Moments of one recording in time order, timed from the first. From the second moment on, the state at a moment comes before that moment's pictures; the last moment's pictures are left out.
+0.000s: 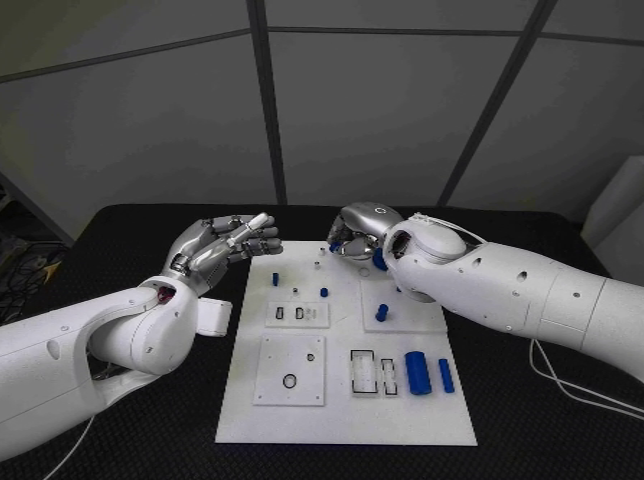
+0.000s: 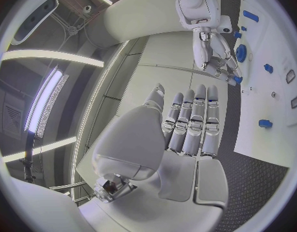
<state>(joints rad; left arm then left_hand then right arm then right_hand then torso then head) 1.17 -0.92 0.03 1.65 0.02 -0.32 0.50 1.42 0.08 -0.09 0.07 0.17 0.91 0.21 0.21 0.07 1.01 0.16 0.22 0.07 1.09 0.12 0.15 0.10 0.19 0.82 0.23 0.41 0.17 1.25 -0.48 0.04 1.15 -1.62 -0.31 -0.10 1.30 0.07 0.30 -0.28 0.23 1.11 0.13 0.07 0.09 1.22 0.07 0.06 0.08 1.46 0.00 1.18 0.94 0.05 1.45 0.10 1.49 1.31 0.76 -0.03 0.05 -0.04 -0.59</state>
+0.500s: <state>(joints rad) 1.17 -0.93 0.03 1.66 0.02 -0.32 0.50 1.42 0.08 -0.09 0.07 0.17 0.91 0.21 0.21 0.07 1.01 0.16 0.22 0.07 1.09 0.12 0.15 0.10 0.19 0.82 0.23 0.41 0.17 1.26 -0.43 0.04 1.09 -1.64 -0.32 -0.09 1.29 0.06 0.30 -0.28 0.24 1.11 0.13 0.07 0.09 1.22 0.07 0.06 0.08 1.46 0.00 1.18 0.94 0.05 1.45 0.10 1.49 1.31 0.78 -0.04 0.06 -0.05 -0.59</state>
